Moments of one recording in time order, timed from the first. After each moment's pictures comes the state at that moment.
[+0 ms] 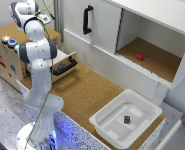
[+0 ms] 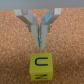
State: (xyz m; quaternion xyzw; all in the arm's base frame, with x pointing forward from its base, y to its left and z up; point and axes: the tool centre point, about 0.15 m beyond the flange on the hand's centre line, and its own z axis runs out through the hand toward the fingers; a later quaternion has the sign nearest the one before) arm 0.311 0.500 0.454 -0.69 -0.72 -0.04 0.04
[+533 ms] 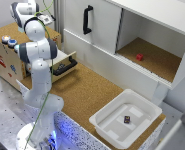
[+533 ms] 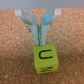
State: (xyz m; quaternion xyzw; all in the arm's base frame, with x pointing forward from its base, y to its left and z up) arm 0.306 0.482 0.443 -0.69 -0.72 -0.01 0.03
